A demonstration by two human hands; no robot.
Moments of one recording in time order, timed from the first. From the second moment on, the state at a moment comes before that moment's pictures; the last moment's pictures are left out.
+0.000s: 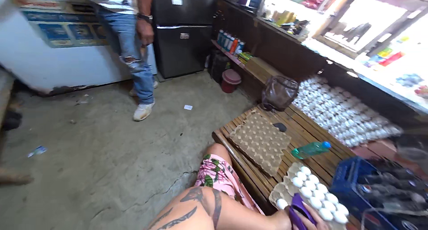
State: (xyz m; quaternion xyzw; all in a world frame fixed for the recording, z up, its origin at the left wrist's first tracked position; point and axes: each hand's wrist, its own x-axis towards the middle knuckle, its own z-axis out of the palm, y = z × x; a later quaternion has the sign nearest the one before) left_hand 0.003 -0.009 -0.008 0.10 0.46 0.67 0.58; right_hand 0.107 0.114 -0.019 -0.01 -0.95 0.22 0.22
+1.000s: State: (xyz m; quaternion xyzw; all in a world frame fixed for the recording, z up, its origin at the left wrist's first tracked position) left_hand 0.017 0.016 -0.052 0.10 0.44 0.69 0.56; right_hand 0.120 0.107 -0.037 -0.10 -0.89 0.30 0.32
